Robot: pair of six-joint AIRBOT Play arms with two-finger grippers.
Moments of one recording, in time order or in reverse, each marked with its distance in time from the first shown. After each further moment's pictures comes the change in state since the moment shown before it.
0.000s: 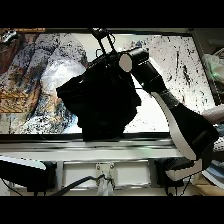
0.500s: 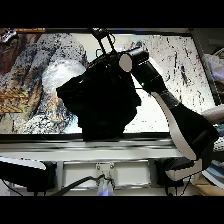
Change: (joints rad) left arm -0.002 0.042 0.000 -0.016 -0.002 0.002; right arm 0.000 0.000 0.000 0.000 0.000 0.000
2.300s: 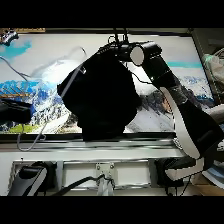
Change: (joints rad) left arm -0.918 1.242 -0.512 -0.608 -0.794 0.021; right arm -0.092 0.021 0.005 -0.019 -0.108 0.053
